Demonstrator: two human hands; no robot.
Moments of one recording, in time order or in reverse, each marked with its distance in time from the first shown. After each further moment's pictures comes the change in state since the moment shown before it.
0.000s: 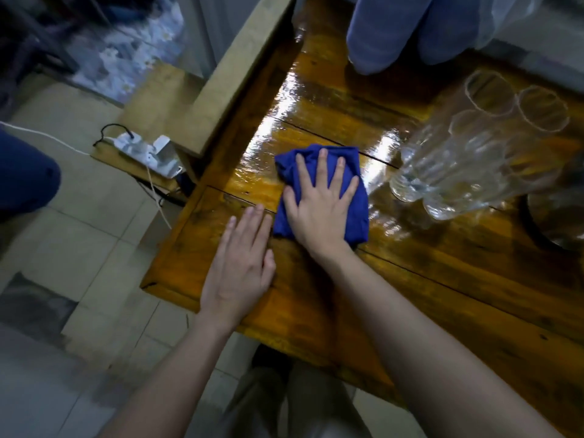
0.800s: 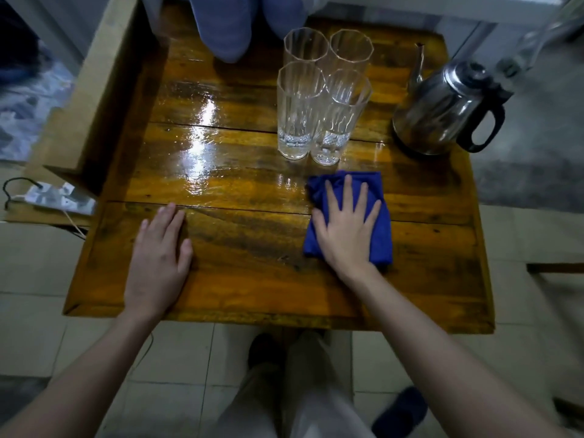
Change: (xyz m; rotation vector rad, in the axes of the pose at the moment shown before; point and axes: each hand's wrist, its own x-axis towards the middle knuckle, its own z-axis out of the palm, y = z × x) left_hand -0.004 0.001 0.002 -0.049 0.014 0.090; right_hand -0.139 0.168 -0.031 0.020 0.050 0.355
